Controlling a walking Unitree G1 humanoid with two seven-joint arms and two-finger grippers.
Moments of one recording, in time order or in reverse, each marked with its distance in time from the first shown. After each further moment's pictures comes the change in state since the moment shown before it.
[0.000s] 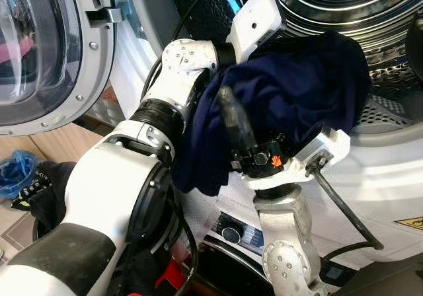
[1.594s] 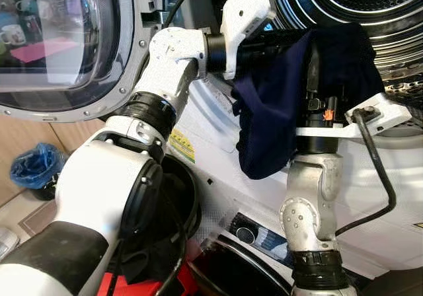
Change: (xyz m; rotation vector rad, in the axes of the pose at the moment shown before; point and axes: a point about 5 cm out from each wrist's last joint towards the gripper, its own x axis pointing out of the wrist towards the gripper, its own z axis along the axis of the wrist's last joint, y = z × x) left arm -0.018 0.007 0.007 -0.043 -0.028 -0.084; right arm 0.015 -0.071 0.044 -0.379 -0.168 -0.433
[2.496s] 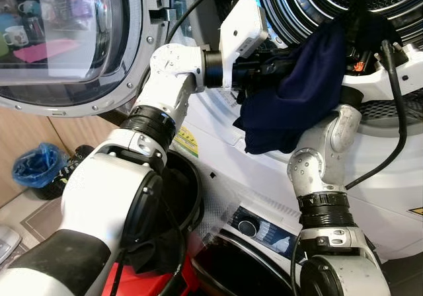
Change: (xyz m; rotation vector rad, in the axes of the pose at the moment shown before) left arm 0.002 -0.012 -0.010 0.007 -0.009 -0.066; right arm 0.057 -0.035 0.017 -0.148 -0.113 -0.329
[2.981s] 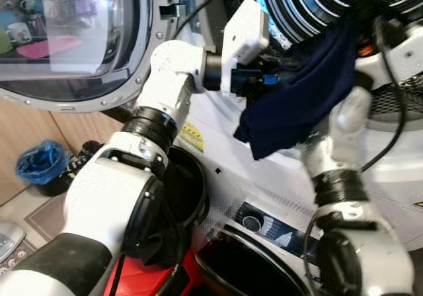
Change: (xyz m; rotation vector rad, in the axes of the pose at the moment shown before) left arm 0.007 -0.015 -0.002 0.003 -0.053 -0.106; right arm 0.043 -0.014 0.013 -0.185 -0.038 -0.132
